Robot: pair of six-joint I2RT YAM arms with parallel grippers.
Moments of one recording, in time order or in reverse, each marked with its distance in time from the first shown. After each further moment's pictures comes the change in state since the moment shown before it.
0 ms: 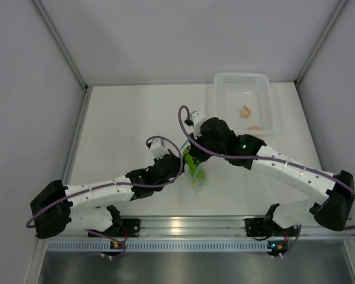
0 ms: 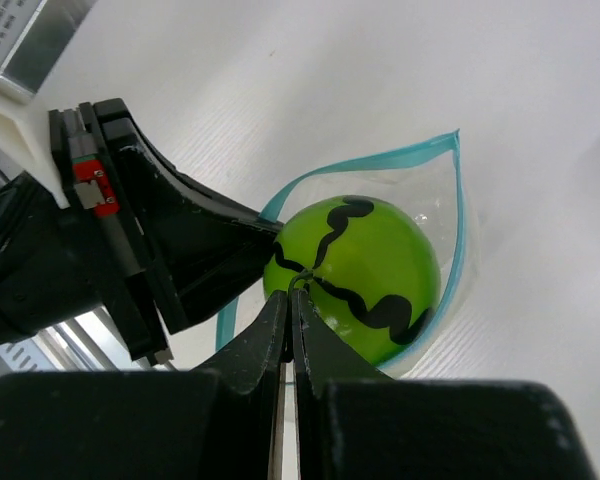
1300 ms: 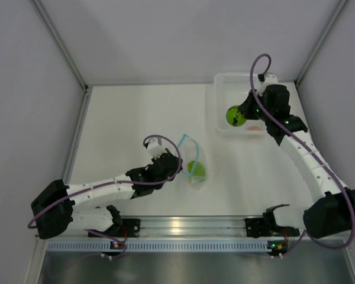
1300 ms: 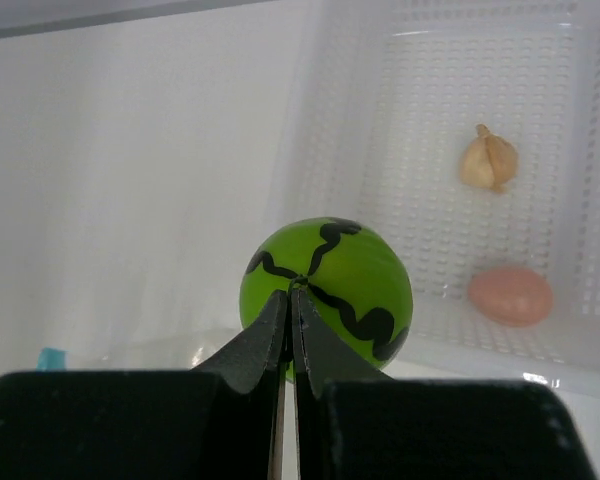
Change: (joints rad) left arm 0.038 0.019 0.000 -0.032 -0.011 -0.049; right arm -0.703 -0.075 -0.011 0.179 -0.137 0.093
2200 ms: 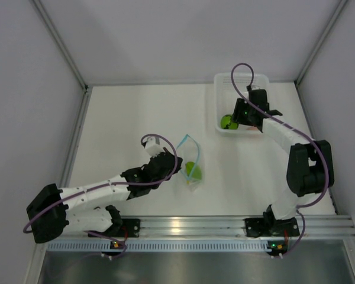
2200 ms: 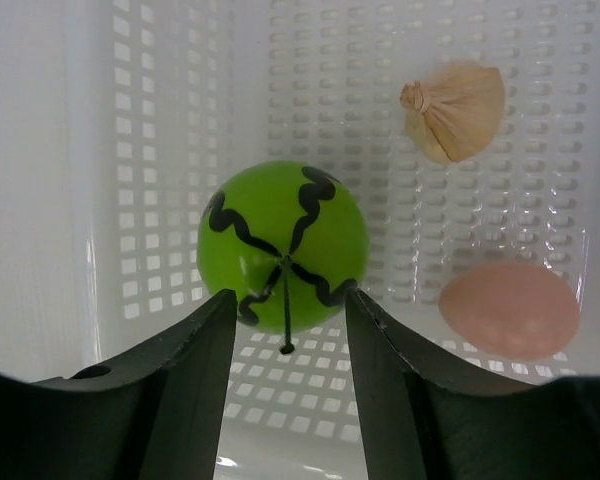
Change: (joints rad) left arm 0.015 -0.066 -0.010 0.000 0.050 0.008; right arm -0.058 0.423 -0.009 0.126 0.053 0.034
